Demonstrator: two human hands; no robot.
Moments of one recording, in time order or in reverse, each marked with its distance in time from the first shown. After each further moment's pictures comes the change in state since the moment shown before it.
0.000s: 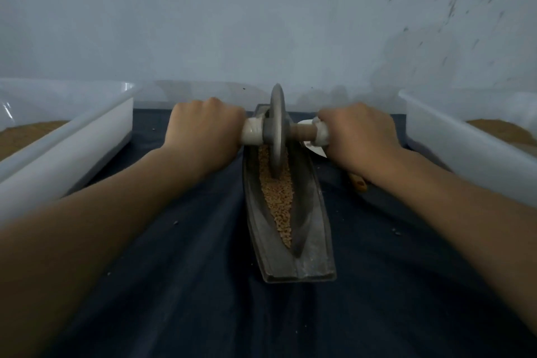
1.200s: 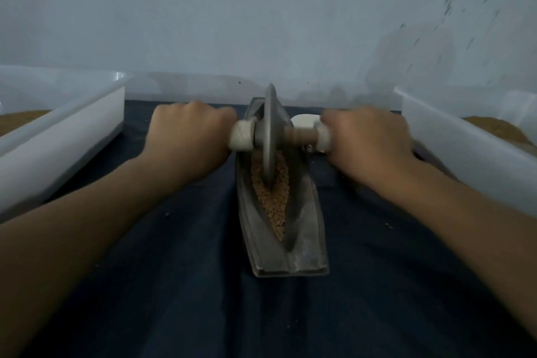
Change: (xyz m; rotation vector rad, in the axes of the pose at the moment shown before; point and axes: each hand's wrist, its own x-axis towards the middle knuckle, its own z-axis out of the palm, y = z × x) left_hand -0.024 -0.004 0.002 -0.031 0.098 0.040; right_hand -0.026 0.002 -0.009 -0.123 0.075 -0.005
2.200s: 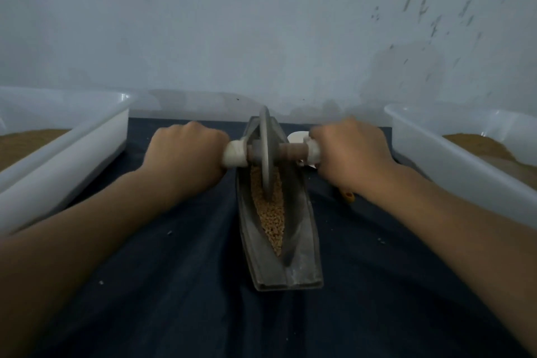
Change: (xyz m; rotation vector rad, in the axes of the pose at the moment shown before) left_hand 0.003 -0.009 0.000 -0.042 -0.197 -0.048; right_hand 0.011 -0.004 -0.006 0.071 -0.102 -0.036
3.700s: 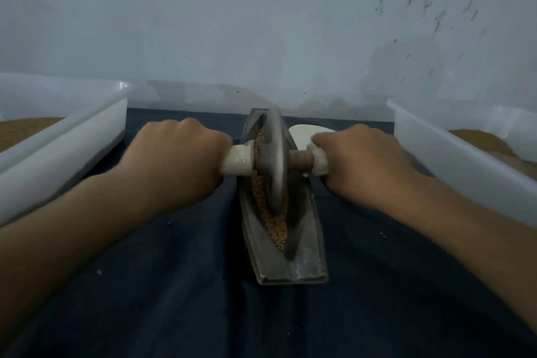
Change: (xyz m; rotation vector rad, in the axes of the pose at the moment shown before) left_hand -0.033 -0.008 -0.016 0.022 0.138 0.156; right_hand -0.029 -0.002 -0.009 -0.011 0.040 -0.058
